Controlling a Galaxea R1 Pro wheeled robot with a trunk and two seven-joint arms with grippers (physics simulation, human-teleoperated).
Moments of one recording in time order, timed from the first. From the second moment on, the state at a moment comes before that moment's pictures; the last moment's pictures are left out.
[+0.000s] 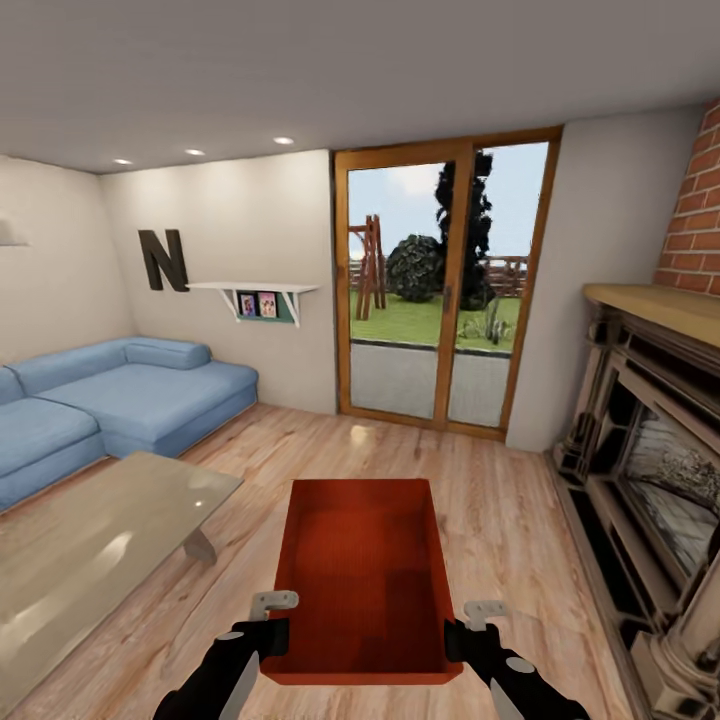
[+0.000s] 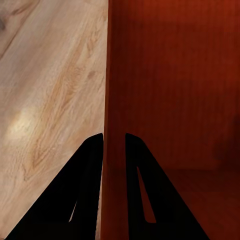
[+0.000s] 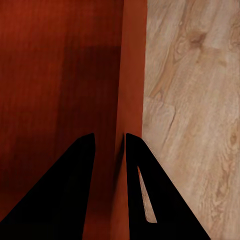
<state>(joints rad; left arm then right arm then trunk) -0.40 -0.11 0.00 -0.63 0.02 0.31 0.07 -0.51 0.02 0.00 -0.25 -0.02 -0.13 0.15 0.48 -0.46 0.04</state>
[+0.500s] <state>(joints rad) -0.40 -0.11 0.00 -0.63 0.02 0.31 0.07 -0.51 0.02 0.00 -0.25 -0.02 -0.13 0.15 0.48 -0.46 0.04</state>
